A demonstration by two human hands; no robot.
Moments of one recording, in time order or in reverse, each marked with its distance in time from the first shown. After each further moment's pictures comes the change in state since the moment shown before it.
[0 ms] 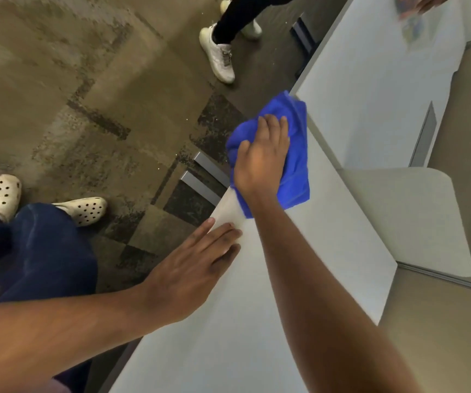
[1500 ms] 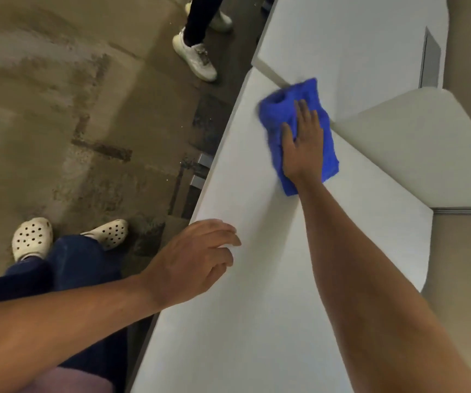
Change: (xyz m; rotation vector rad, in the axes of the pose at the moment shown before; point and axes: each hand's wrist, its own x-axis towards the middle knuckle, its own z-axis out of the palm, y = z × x) left_hand 0.003 0.003 -0.011 -0.328 -0.080 0.104; right_hand -0.010 0.138 -0.004 0.270 0.091 0.151
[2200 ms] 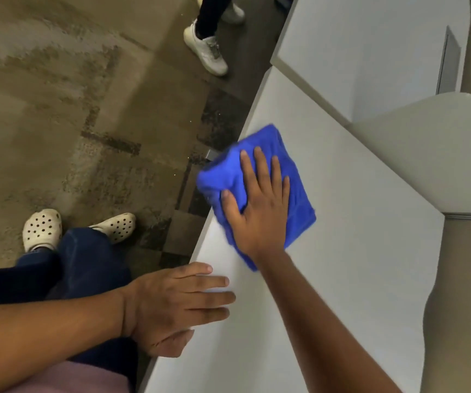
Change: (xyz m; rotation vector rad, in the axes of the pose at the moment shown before) left_hand -0.072 -0.034 -0.007 0.251 -0.469 0.451; right_hand -0.141 -0.070 0.043 -0.141 -0.074 -0.184
